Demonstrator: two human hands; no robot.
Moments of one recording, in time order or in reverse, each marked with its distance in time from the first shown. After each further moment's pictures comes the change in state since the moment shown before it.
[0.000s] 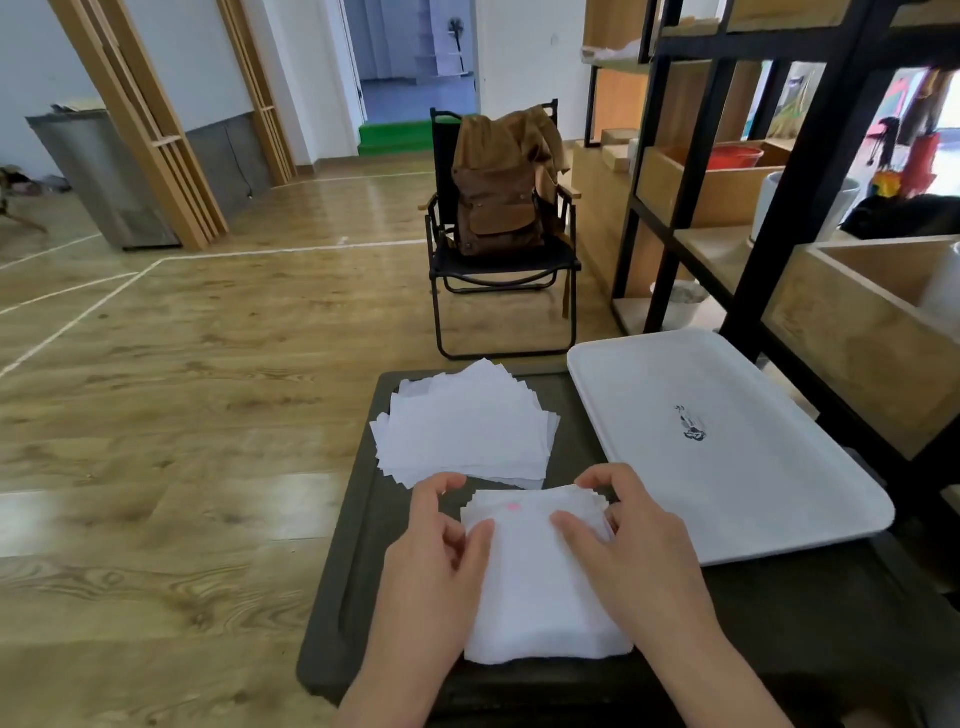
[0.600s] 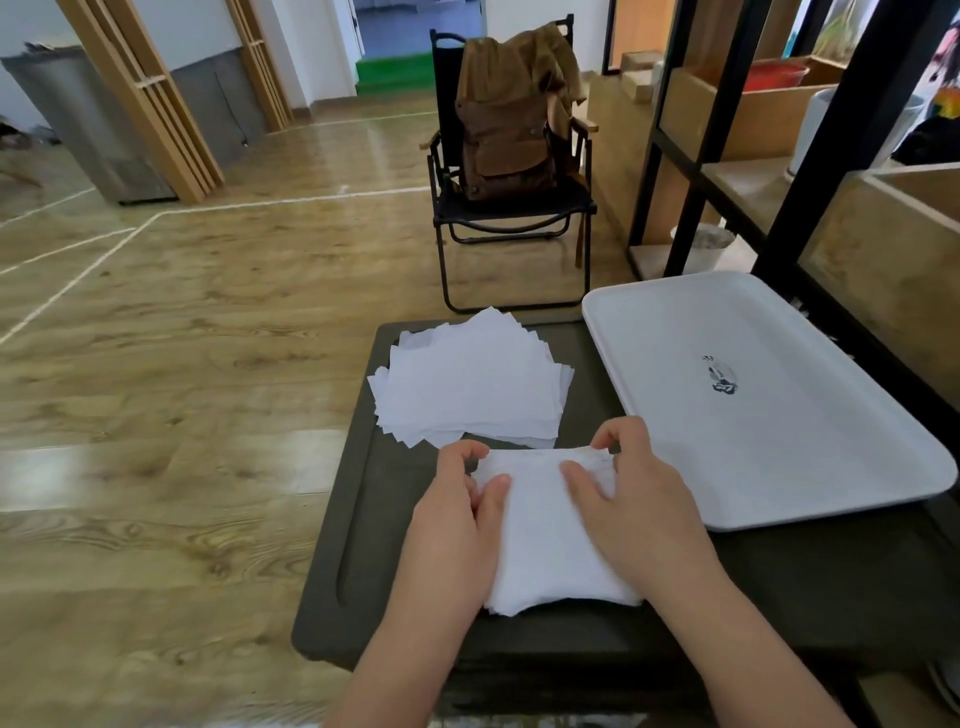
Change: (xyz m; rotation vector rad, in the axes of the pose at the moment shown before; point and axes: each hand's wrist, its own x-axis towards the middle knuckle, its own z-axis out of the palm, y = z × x) left_hand 0.013 -0.015 0.022 0.048 -0.068 -0.038; right_hand 0.020 0.016 0.020 -0.110 -0.084 0.018
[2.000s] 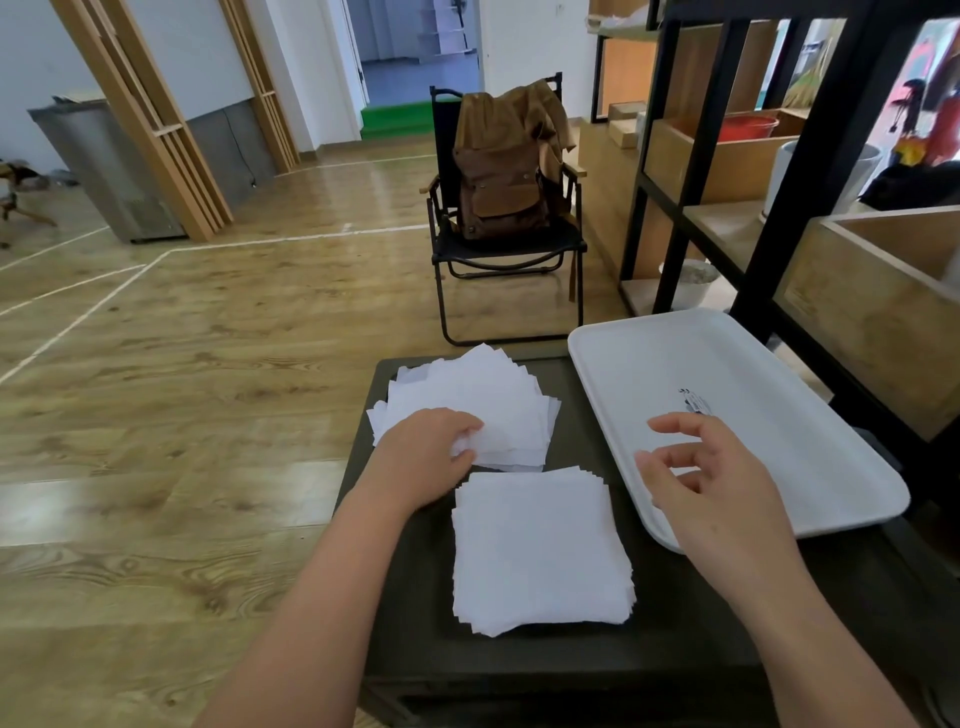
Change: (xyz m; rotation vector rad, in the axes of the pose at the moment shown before) left_hand 0.112 -0.007 -0.028 0.619 -0.213 0.313; right_hand -0.001 0.011 -0.061 0.351 0.191 0.057
